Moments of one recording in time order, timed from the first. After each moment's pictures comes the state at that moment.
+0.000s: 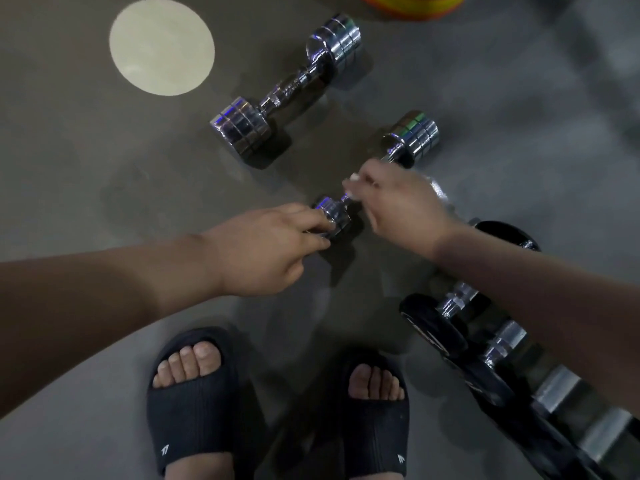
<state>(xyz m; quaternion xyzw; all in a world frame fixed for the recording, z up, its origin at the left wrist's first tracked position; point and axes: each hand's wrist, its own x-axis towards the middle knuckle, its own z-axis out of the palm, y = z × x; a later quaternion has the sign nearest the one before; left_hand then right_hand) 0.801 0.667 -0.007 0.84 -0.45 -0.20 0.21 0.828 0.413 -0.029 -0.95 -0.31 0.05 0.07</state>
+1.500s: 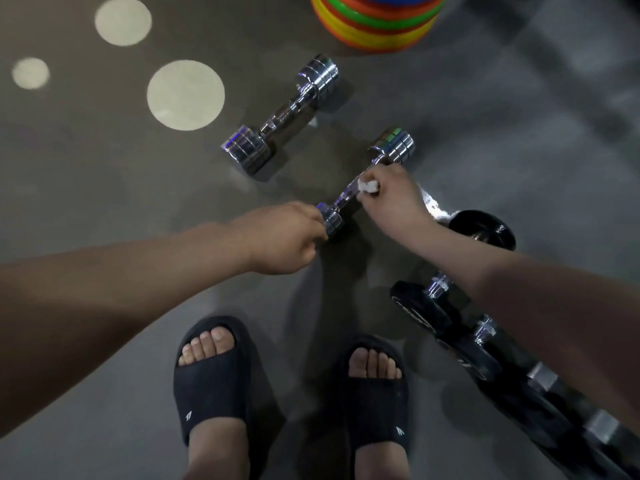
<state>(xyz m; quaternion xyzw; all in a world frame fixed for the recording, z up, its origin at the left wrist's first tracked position) 0.795 0.636 0.034 0.87 -0.37 -0.29 0.16 0.807 0.408 -0.015 -0.95 0.03 0.11 0.31</state>
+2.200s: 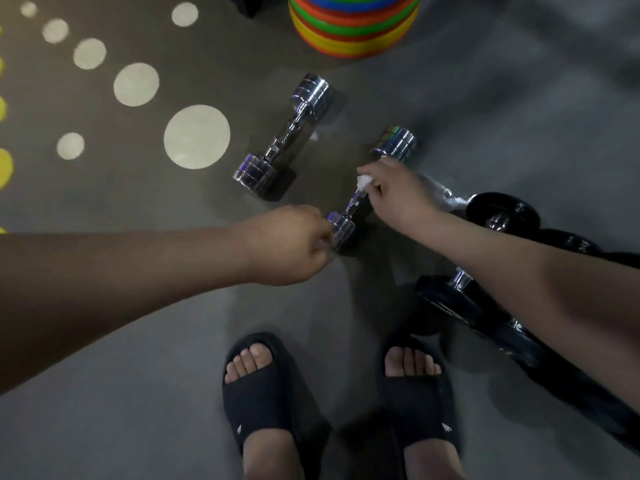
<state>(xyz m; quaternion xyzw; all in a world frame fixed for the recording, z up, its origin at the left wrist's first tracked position) 0.808 0.630 0.100 0.87 -0.35 -0.34 0.10 0.815 0.412 -0.016 -0.95 0.00 0.06 0.31</state>
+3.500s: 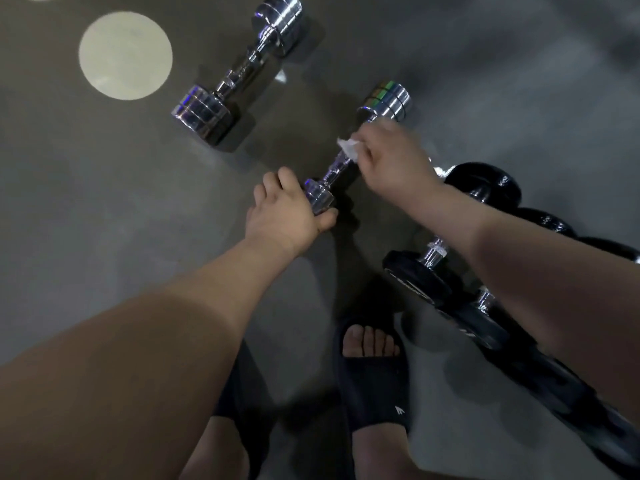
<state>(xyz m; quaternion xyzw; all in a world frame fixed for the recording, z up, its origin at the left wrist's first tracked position) 0.767 0.567 -0.030 0.95 0.02 -0.25 0.19 0.807 0.378 -0.038 -0.97 -0.10 0.03 0.22</state>
